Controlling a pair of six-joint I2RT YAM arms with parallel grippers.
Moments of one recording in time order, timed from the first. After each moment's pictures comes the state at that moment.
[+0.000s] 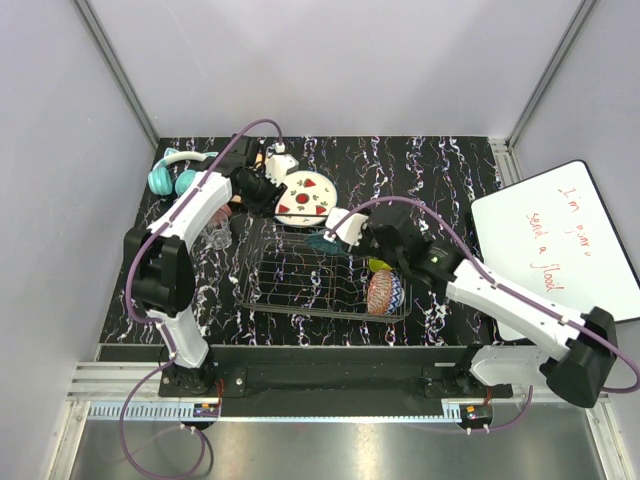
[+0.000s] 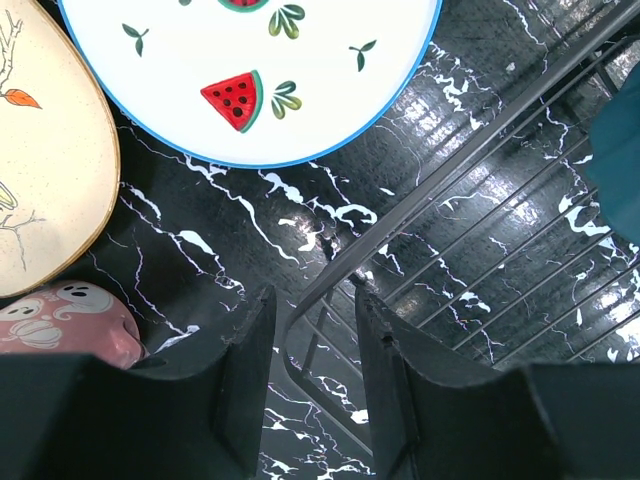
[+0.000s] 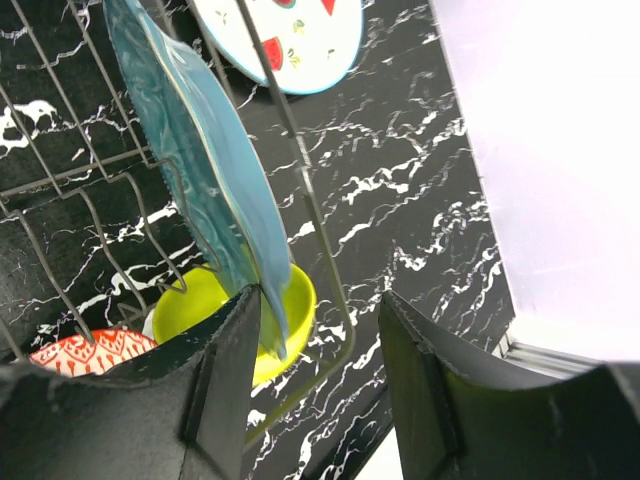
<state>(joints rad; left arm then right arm) -0.27 1.80 1.55 -0.81 0.28 0.49 0.87 1.23 1.05 -0.37 0.30 -0.66</state>
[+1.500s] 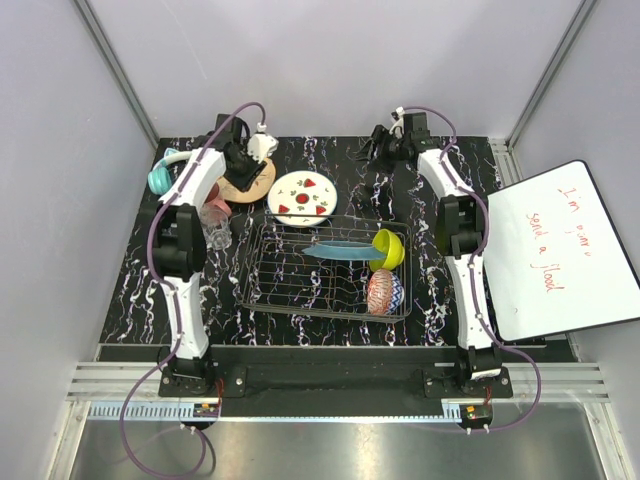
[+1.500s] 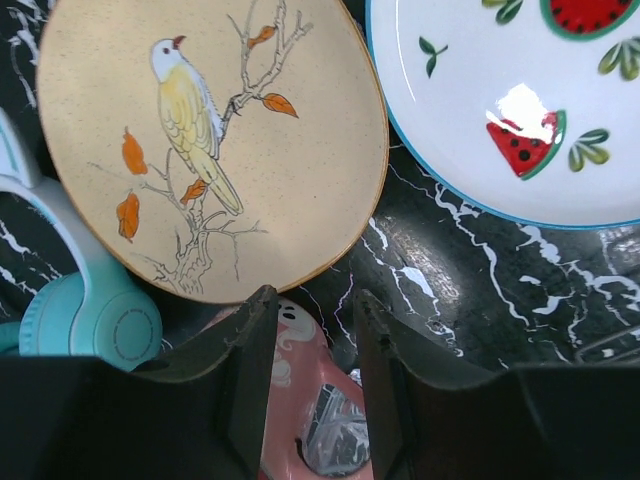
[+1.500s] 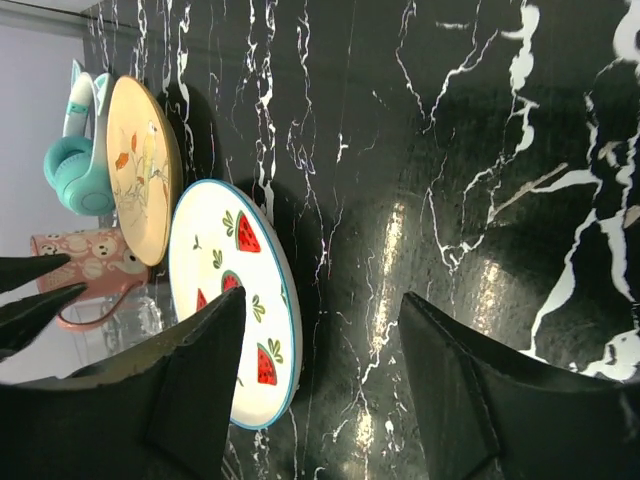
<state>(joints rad) -0.13 2.10 1.91 -0.82 0.13 0.59 0.17 2.63 2.40 -0.43 -0.60 0.58</state>
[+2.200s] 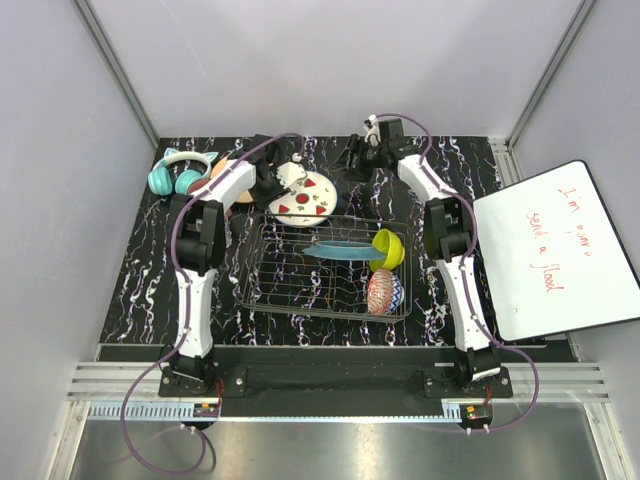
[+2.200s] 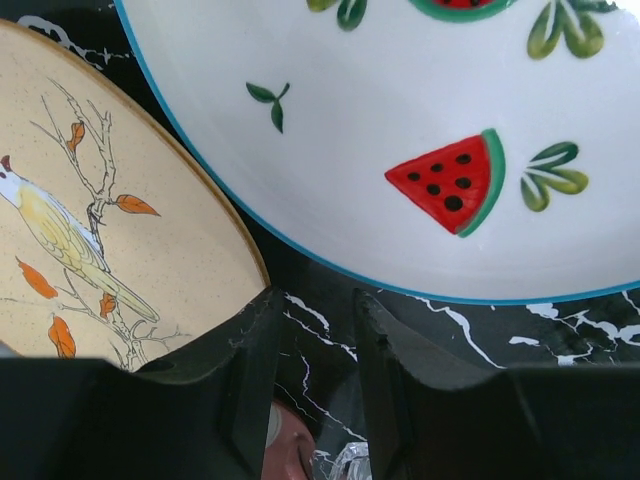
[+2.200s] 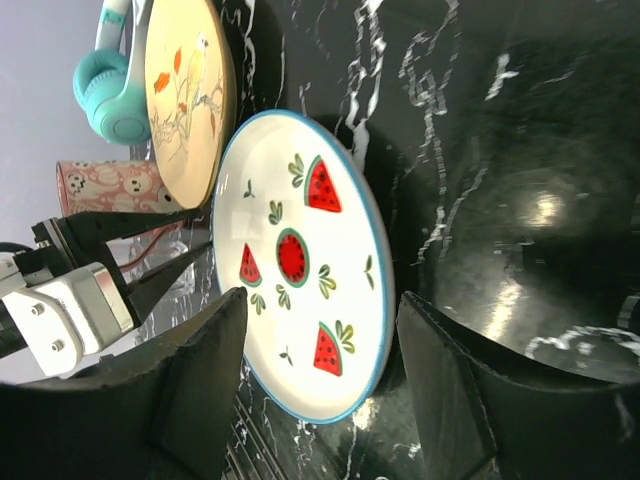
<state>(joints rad) -0.25 2.25 1.86 -0.77 0.03 0.81 0.26 2.63 2.35 -0.39 -0.70 0.62</state>
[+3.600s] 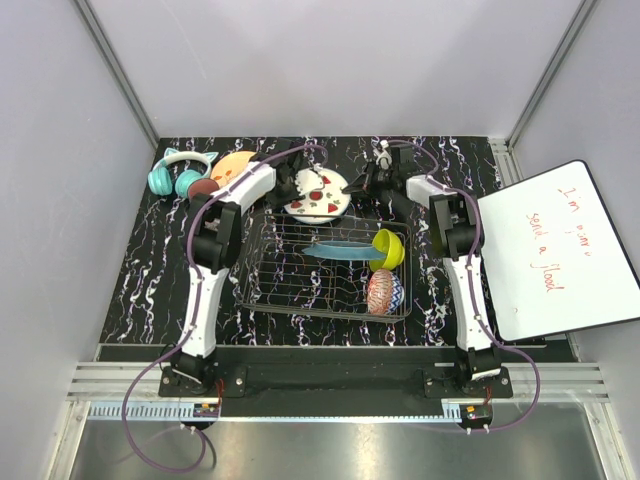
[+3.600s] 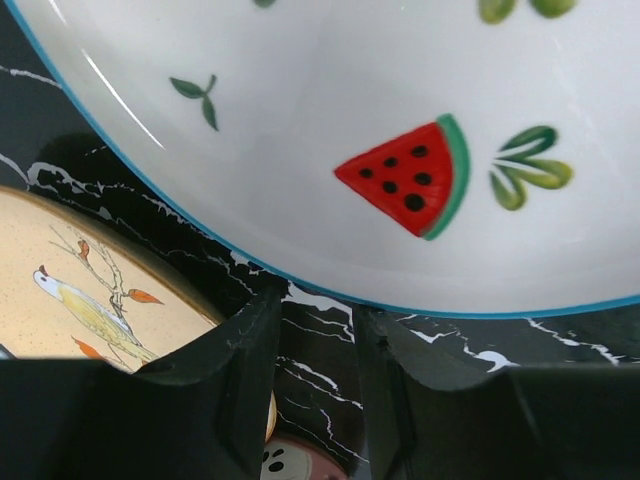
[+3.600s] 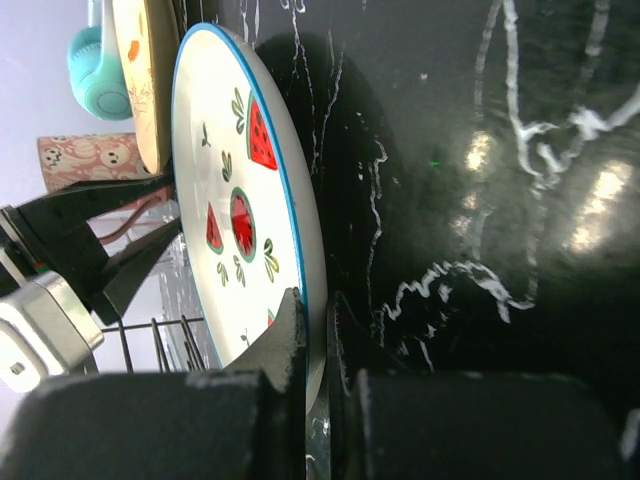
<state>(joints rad) -0.35 2.35 1.97 -0.79 -0.04 0.92 0.22 2.61 2.00 -0.09 -0.82 0.70</state>
